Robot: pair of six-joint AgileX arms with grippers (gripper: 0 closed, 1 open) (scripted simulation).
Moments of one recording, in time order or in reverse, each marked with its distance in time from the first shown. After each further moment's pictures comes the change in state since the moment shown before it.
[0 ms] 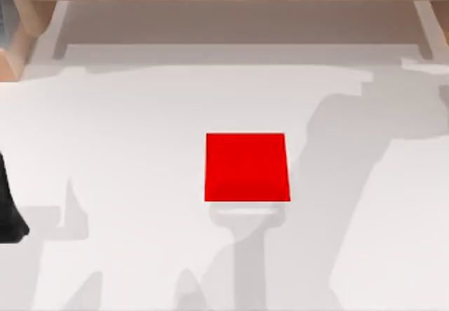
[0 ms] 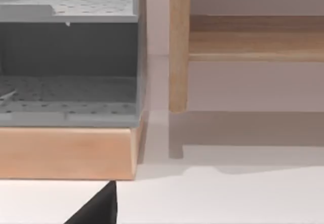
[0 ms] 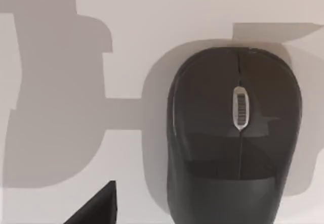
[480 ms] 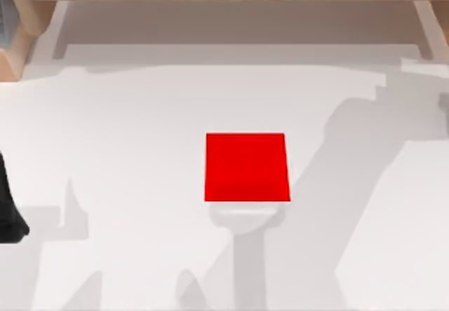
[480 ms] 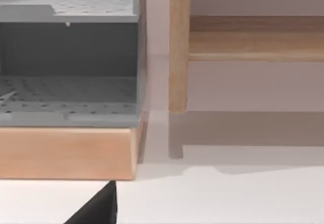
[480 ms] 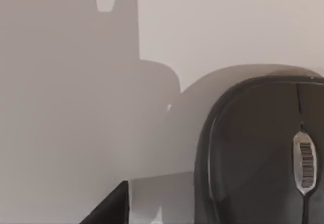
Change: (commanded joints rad) left arm 0.000 0.000 0.000 0.000 0.000 0.000; right arm 0.023 0.026 -0.120 0.147 0.000 0.022
